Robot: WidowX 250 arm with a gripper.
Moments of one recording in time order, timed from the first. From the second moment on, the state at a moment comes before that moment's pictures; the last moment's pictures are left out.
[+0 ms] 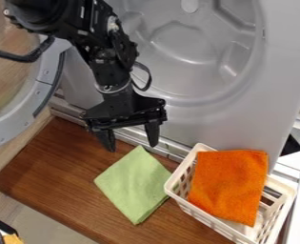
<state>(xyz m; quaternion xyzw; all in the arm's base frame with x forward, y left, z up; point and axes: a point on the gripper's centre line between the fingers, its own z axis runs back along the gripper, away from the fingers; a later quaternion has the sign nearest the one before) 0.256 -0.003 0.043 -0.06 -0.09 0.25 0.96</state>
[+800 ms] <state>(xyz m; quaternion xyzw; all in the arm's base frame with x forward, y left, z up) 0.261 0.009 -0.007 -0.06 -0.07 0.26 0.96</state>
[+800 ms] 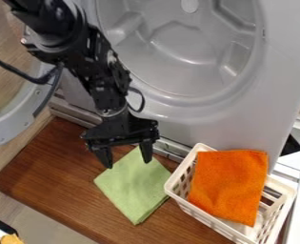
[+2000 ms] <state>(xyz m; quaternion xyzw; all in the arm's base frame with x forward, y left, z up) 0.269 0.005 -0.078 -0.04 -0.01 0.23 0.97</state>
